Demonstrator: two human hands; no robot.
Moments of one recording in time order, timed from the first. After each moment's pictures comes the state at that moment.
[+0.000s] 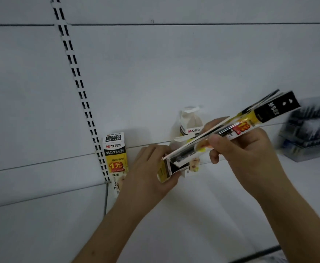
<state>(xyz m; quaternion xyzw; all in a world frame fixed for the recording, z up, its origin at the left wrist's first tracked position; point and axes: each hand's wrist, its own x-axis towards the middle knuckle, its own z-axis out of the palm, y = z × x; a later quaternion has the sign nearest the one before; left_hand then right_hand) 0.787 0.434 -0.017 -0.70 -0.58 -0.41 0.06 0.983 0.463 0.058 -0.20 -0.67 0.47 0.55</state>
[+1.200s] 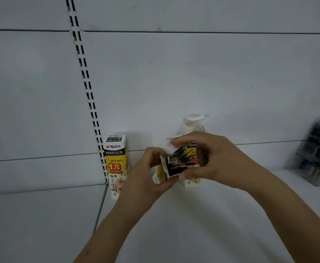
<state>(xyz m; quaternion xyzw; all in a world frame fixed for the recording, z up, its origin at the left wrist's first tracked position) 0.801 0.441 -0.023 -0.60 -0.59 -0.53 -0.09 0.978 0.524 0.053 -0.22 -0.90 0.27 0.28</state>
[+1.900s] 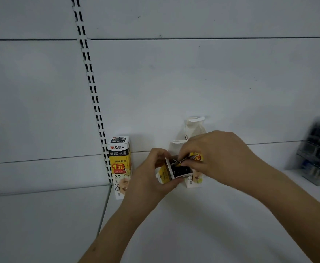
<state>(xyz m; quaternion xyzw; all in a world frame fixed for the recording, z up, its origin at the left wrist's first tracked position) 0.805 0.441 -0.026 -0.60 -0.59 -0.53 -0.08 0.975 0.503 0.074 -0.25 -0.94 -0.10 0.19</state>
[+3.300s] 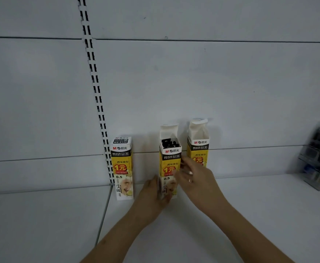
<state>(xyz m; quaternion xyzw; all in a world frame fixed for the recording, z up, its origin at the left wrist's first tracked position) 0.780 0.473 -0.105 -0.57 -0.71 -0.37 -0.19 0.933 0.521 -0.034 -0.33 -0.81 0.31 0.37</state>
